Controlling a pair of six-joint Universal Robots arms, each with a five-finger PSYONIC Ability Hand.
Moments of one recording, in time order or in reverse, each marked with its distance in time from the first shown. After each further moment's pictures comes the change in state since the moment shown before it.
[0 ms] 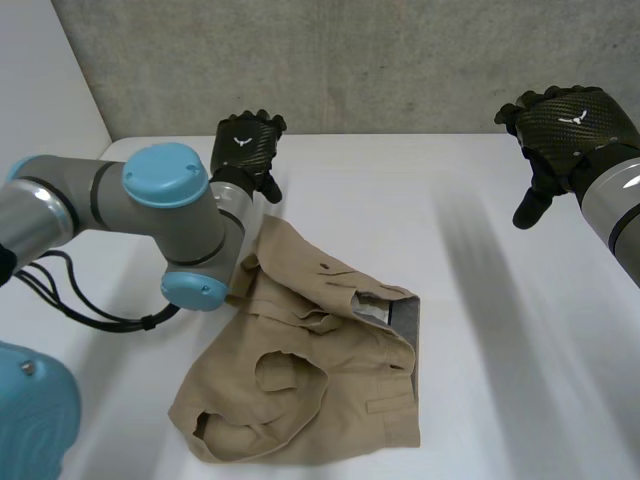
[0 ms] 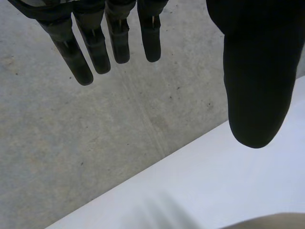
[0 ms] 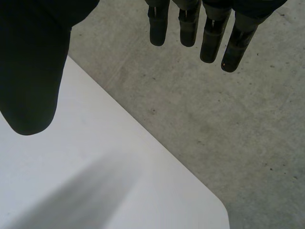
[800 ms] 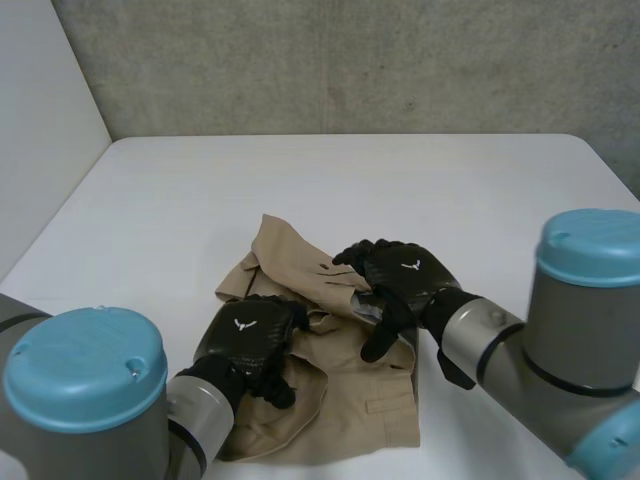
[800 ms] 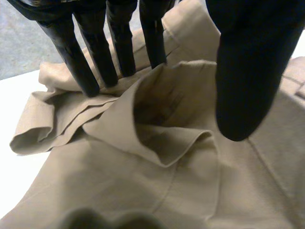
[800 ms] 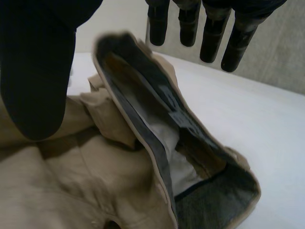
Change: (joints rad) left arm -0.220 0.614 -0.922 -0.187 -0.042 -0.219; right arm 0.226 0.206 0.224 -0.173 -0.256 0.405; left_hand 0.115 0.131 0.122 0.133 0.148; right_hand 0.000 0.000 0.000 0.000 0.000
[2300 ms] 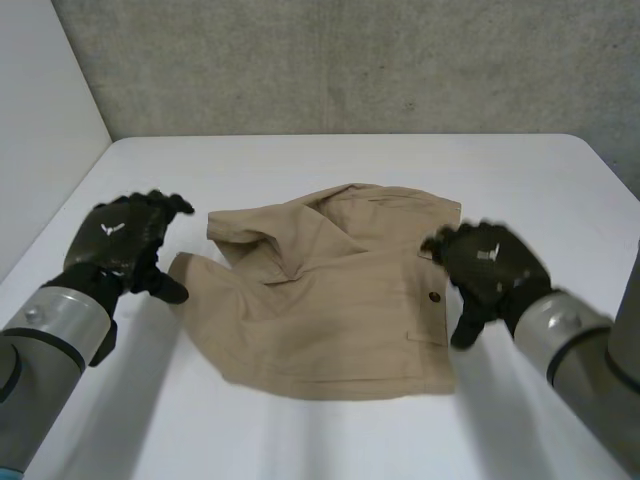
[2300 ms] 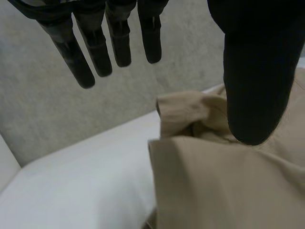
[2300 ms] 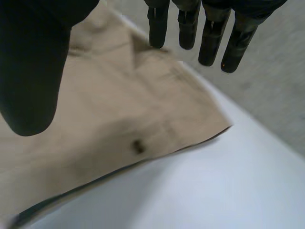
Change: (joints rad) left arm 0.477 0.252 -0.152 0.173 0.228 0.145; right arm -0.119 -0.201 0.145 0.062 0.161 -0.346; left_hand -0.084 -0.075 -0.076 -0.081 -0.082; right_hand 0.023 0.006 0.009 -0.004 0.004
